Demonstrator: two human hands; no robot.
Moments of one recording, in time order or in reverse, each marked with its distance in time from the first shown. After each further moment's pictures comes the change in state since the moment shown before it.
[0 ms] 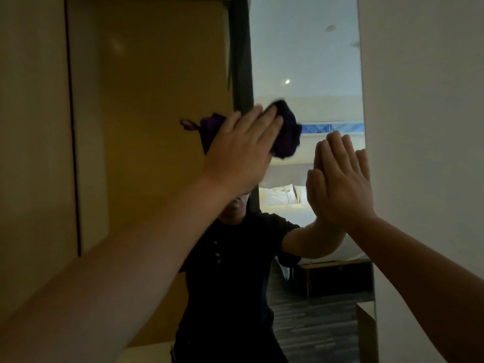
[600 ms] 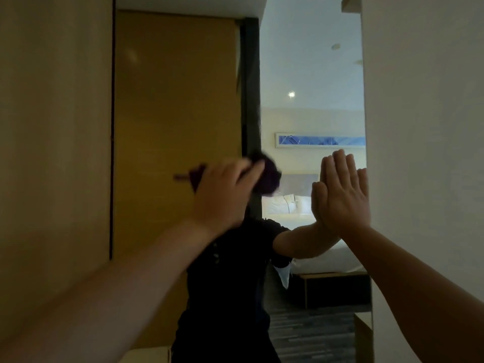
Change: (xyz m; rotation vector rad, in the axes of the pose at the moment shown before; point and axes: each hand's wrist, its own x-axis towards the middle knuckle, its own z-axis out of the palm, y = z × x) left_hand -0.075 -0.019 -0.007 -0.179 0.268 -0.069; right_hand 0.002 -0.009 -0.003 -0.069 -0.088 0.077
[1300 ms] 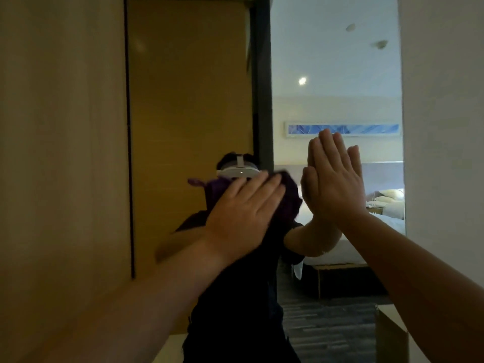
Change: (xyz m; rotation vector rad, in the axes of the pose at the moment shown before) left_hand -0.056 0.004 -0.006 0.051 -0.311 0.116; right_hand 0.009 -0.067 0.015 0.053 0.077 -0.133
